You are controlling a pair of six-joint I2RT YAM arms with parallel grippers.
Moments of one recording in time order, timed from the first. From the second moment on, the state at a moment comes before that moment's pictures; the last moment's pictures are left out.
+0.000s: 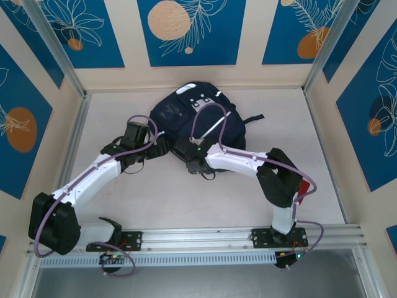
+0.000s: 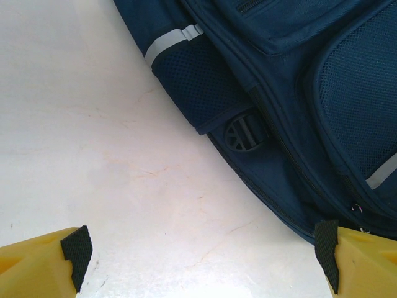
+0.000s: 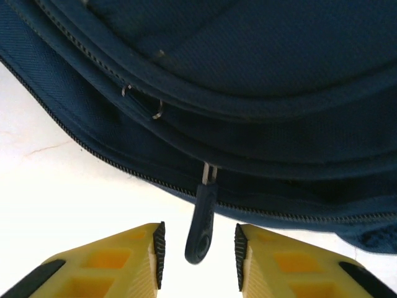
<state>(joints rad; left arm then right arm) -0.42 1.27 0.91 -0.52 0.00 -0.61 0.95 1.87 1.38 -0.85 0.34 0.81</state>
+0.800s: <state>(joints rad) -0.42 1.27 0.87 -0.47 0.04 -0.70 0.93 1.92 1.43 -0.87 0.37 0.83</state>
